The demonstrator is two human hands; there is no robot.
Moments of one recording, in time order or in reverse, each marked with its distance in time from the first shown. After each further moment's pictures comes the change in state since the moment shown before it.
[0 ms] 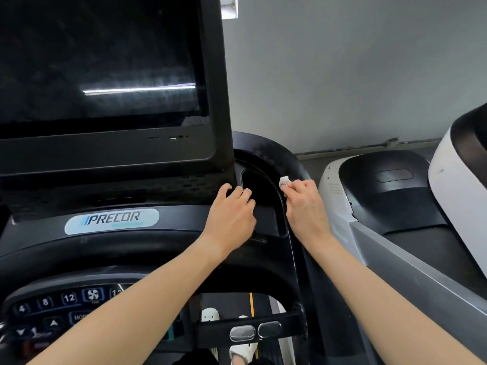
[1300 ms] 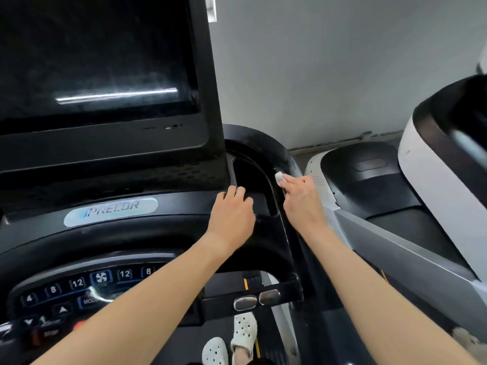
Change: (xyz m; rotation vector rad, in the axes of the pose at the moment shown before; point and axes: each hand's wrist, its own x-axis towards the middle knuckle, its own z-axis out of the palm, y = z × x) left_hand -0.034 0.028 -0.007 -0.060 -0.092 -0.042; right_hand -0.038 -0.020 -0.024 0.002 0.041 0.174
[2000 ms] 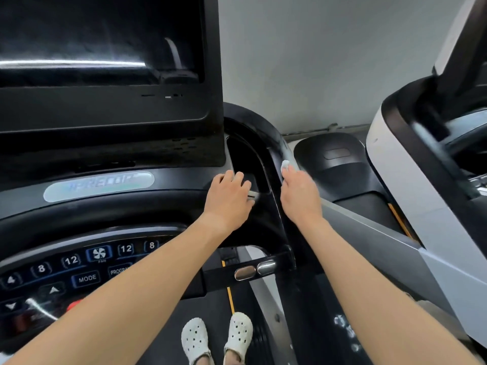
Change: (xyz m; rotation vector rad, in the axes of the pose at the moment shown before) left_hand -0.020 -0.010 0.002 -0.103 0.012 0.084; right_hand -0.036 -0.017 -0.013 -0.277 -0.123 0.158
